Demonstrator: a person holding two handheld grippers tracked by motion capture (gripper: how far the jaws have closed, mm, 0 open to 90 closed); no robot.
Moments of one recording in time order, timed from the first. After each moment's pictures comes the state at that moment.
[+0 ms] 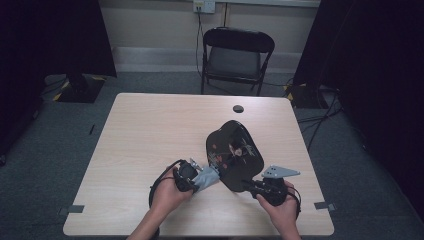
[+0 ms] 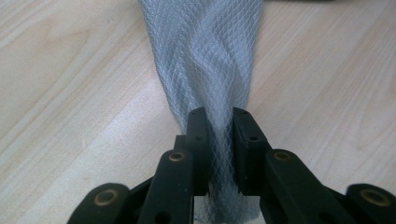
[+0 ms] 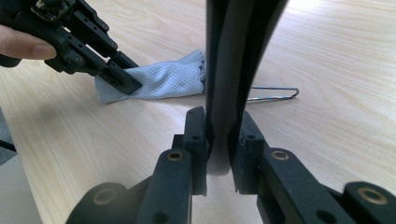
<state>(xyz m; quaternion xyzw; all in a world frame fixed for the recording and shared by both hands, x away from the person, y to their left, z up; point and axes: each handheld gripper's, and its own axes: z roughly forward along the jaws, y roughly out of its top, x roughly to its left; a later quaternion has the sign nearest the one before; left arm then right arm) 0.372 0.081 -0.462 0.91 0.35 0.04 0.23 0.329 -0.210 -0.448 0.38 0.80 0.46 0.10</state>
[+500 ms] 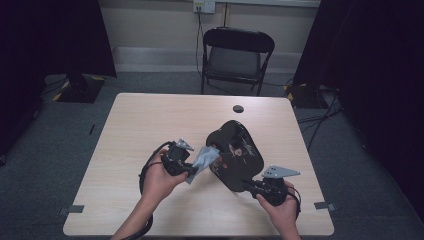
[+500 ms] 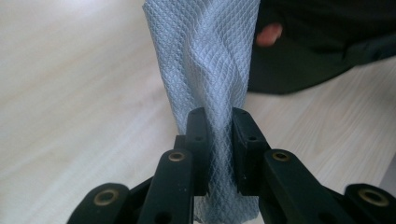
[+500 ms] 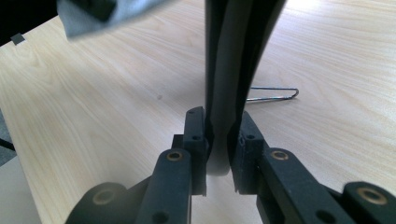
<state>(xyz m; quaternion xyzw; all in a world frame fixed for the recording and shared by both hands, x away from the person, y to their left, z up) 0.380 0.102 -0.384 0.86 0.37 0.06 0.34 0.329 -0.210 -0.448 0.38 0.80 0.46 0.10</state>
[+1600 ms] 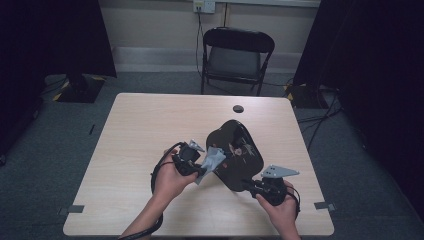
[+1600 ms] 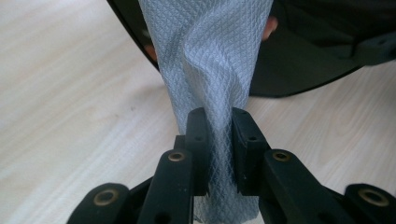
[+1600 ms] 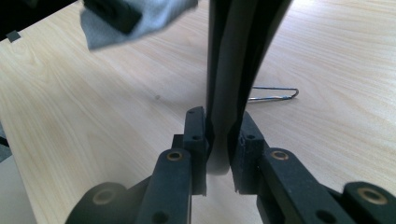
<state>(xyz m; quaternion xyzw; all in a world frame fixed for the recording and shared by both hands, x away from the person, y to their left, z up) 0.387 0.075 -0.414 0.88 0.36 0.04 0.31 0.330 -0.208 -0.447 0.38 0.80 0.45 0.10</state>
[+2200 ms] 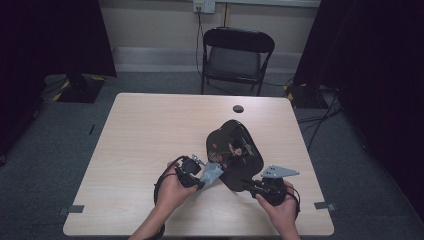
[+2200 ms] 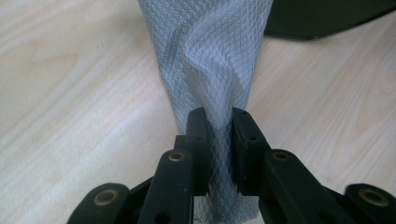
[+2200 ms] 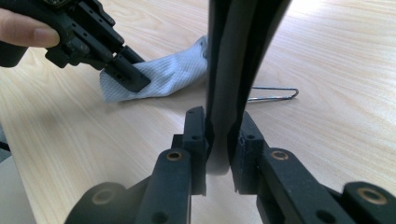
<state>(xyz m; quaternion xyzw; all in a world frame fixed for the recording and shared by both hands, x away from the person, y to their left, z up) 0.379 0.074 -0.458 0.89 0.37 0.01 0.26 0.329 -0.208 -0.447 0.38 0.80 0.46 0.10</state>
